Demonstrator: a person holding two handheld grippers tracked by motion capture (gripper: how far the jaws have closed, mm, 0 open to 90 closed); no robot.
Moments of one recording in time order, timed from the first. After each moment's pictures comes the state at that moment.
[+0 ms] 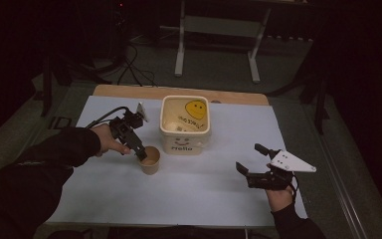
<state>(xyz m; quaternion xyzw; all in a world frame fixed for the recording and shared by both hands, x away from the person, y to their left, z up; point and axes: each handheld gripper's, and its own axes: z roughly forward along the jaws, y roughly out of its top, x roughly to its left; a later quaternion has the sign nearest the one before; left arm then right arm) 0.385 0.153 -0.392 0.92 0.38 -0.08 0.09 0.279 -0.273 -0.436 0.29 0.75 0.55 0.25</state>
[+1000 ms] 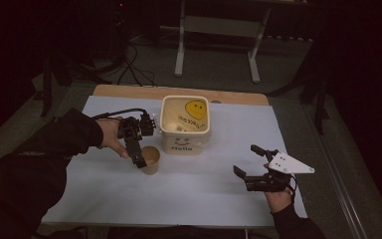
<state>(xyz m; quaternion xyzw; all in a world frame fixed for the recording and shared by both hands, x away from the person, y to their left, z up) 0.368 0.123 -0.370 0.98 0.16 -0.05 0.07 0.276 -0.268 -0.435 0.25 0.76 0.56 0.24</state>
